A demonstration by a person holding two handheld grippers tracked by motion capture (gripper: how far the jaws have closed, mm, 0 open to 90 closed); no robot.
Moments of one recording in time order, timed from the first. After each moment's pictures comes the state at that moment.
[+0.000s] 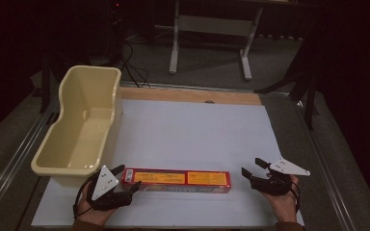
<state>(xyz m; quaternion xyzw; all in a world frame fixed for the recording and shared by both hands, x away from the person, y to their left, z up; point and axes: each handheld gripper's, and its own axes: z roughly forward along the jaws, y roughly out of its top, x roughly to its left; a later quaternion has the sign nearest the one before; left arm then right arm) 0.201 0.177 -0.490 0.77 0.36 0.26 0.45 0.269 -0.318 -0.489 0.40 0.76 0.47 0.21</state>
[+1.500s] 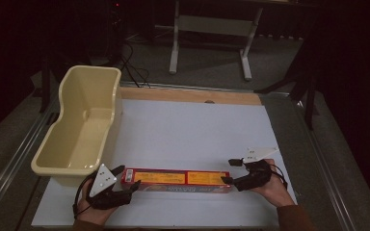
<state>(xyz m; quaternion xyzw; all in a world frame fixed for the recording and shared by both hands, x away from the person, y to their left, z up) 0.204 0.181 -0.491 0.76 0.38 0.23 0.46 0.299 -0.260 -0.464 0.23 0.88 0.40 0.06</state>
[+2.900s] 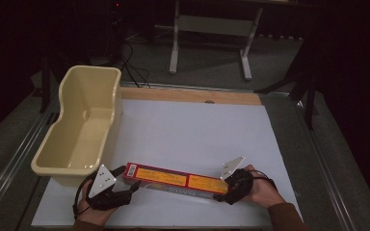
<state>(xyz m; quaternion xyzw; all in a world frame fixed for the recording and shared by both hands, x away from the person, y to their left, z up) 0.202 0.181 -0.490 0.76 0.38 0.23 0.47 0.296 -0.225 -0.505 0.12 0.96 0.26 -0.01</state>
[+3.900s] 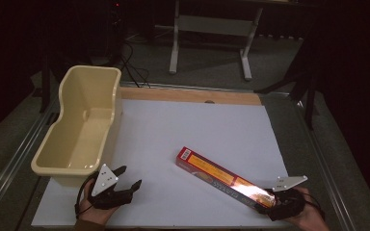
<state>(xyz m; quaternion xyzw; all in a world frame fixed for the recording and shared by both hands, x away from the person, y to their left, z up) 0.206 0.179 -0.495 0.77 0.39 0.23 0.46 0.241 -0.358 -0.507 0.31 0.90 0.29 0.04</state>
